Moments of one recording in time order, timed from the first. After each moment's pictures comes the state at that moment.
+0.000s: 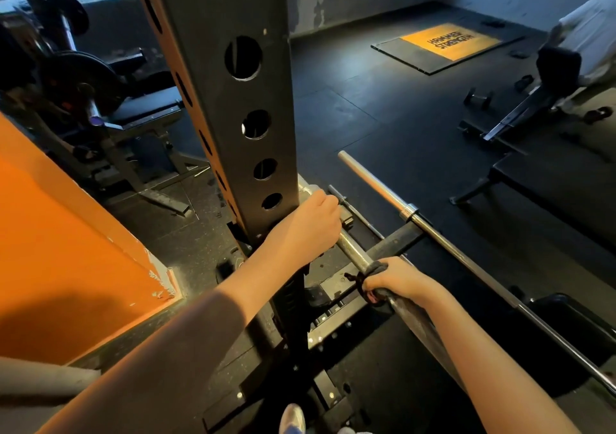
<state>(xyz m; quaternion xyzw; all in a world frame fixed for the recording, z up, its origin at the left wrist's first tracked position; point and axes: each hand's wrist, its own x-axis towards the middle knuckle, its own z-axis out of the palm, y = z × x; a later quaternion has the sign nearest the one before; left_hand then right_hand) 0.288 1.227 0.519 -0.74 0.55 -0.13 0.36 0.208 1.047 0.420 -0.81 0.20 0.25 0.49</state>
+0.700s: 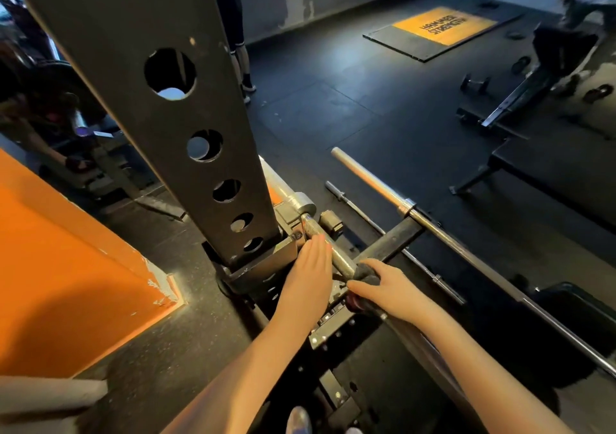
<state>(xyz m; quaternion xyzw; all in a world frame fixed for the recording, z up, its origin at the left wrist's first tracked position) 0.258 1.216 0.413 -0.88 0.41 -0.07 0.21 0.200 1.050 0.414 -0.83 0.18 0.18 0.50</state>
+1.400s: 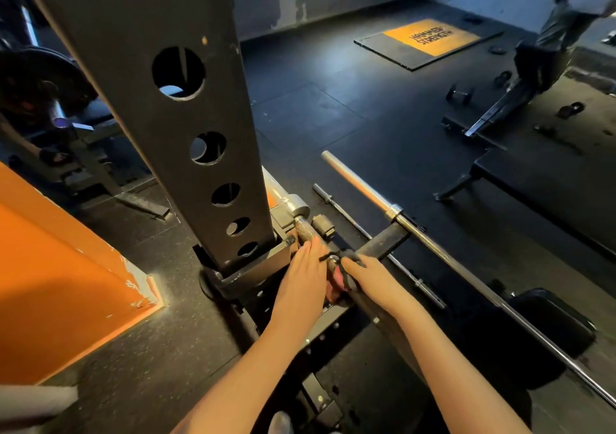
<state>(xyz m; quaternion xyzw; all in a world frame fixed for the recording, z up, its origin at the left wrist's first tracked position) 0.263 1.207 0.395 -0.92 0.38 -0.04 0.04 0.221 1.054 0.414 -0.79 0.22 0.14 0.56</state>
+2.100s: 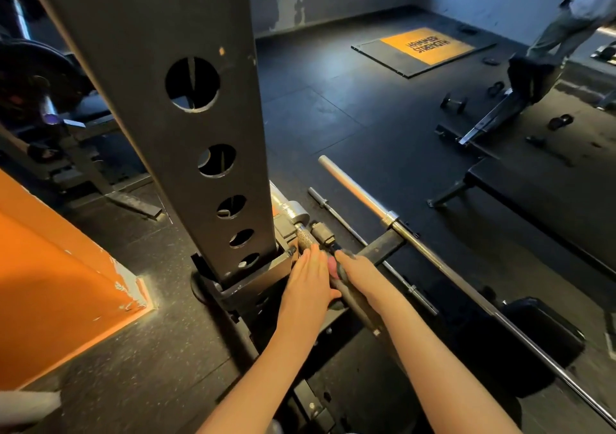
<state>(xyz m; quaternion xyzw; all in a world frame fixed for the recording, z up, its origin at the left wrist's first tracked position) 0.270 1.191 0.386 -0.94 0.34 0.00 -0.02 0.247 1.065 0.419 -0.76 0.28 0.18 0.56</state>
